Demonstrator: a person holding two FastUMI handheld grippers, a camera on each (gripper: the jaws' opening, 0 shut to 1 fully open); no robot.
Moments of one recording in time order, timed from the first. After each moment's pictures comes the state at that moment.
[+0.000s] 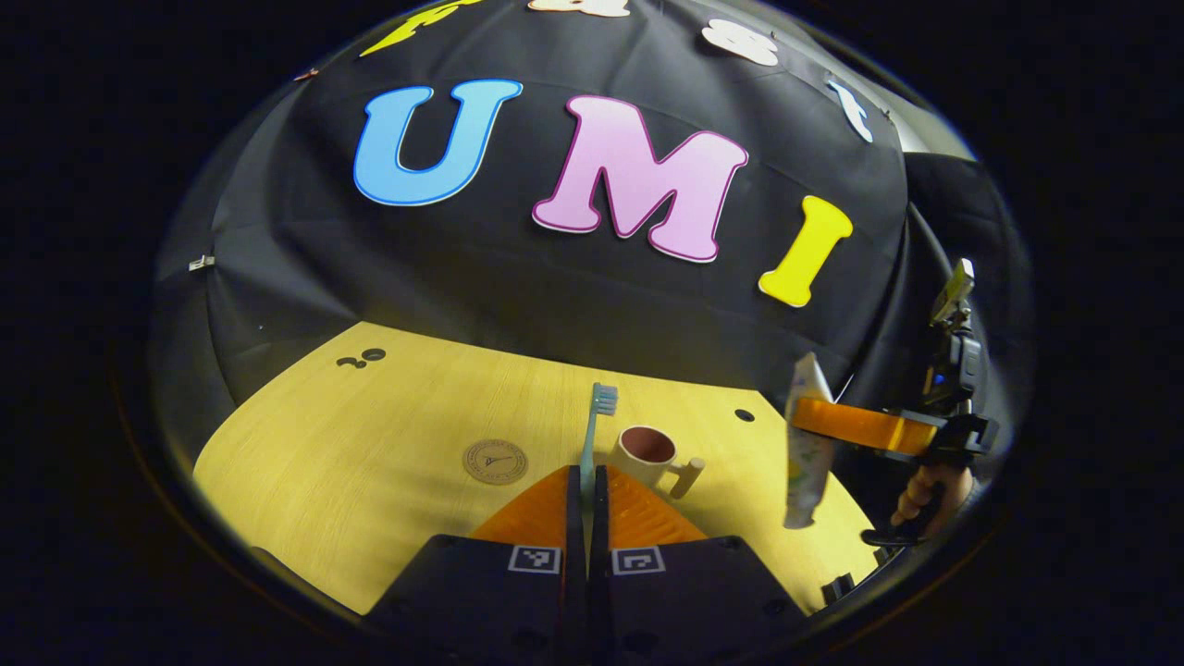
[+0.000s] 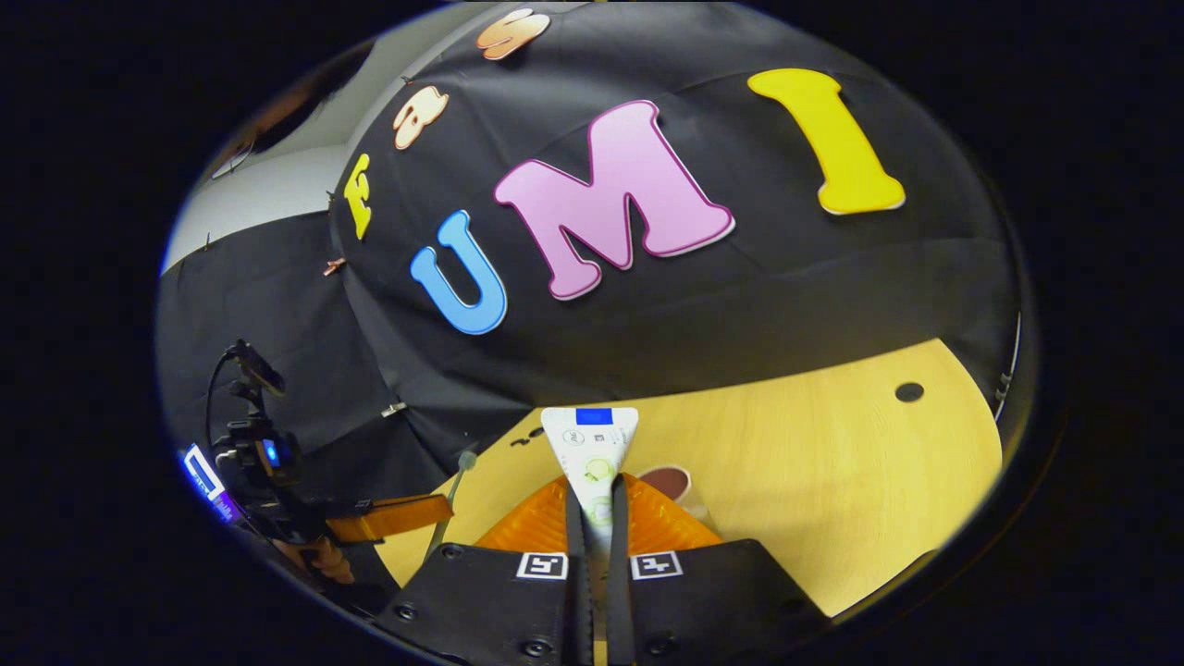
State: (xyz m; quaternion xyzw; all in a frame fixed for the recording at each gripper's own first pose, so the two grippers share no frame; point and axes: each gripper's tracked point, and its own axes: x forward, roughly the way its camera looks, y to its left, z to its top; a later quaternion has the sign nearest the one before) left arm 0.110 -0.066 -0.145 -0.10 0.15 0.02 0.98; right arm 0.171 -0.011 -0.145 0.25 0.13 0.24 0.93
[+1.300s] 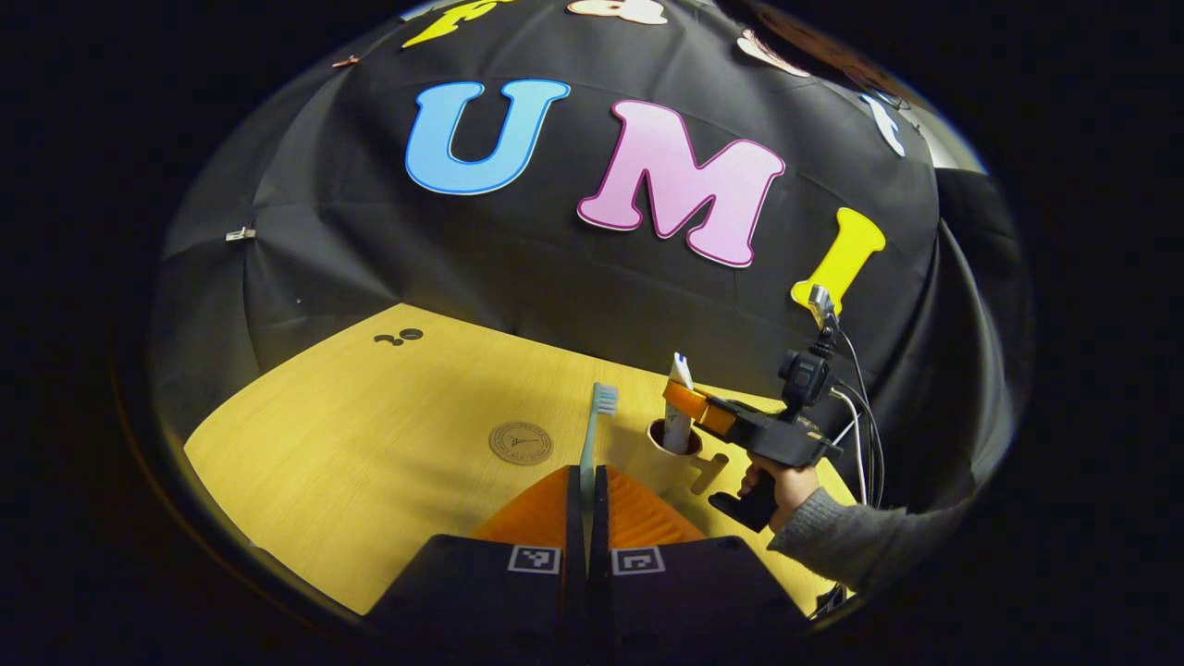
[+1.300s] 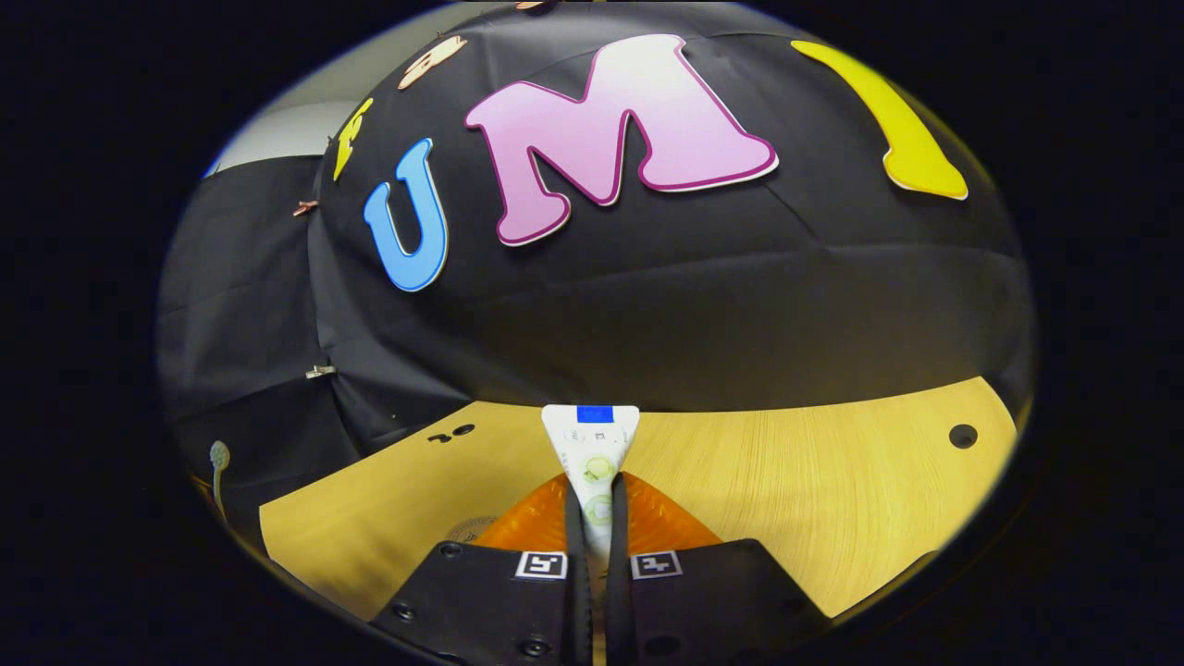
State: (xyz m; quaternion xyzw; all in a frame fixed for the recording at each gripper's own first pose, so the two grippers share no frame) left arm 0.095 -0.052 -0.168 -0.13 0.16 0.08 0.98; right arm 0.312 0.044 -0.264 0.17 0.11 0.22 0.95
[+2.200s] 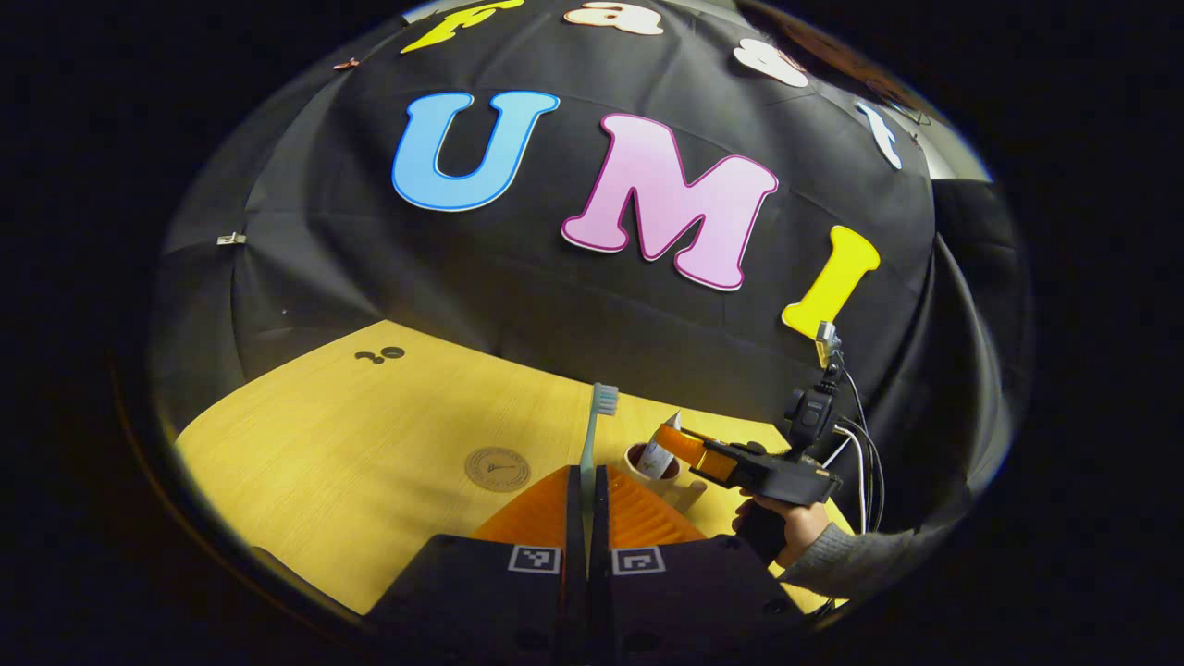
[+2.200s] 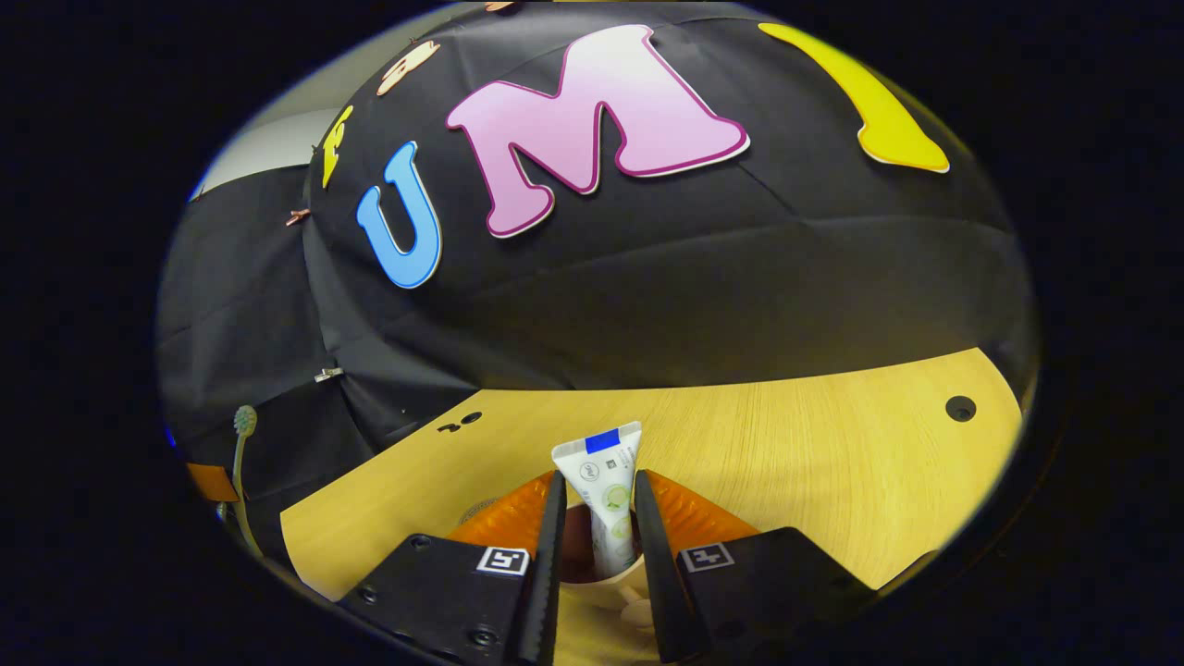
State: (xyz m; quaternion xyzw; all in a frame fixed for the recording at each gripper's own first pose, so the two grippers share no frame) left arm 0.136 -0.068 -0.142 -0.14 0.11 0.06 0.98; right arm 0.295 0.021 -0.265 0.19 0.14 0.21 0.95
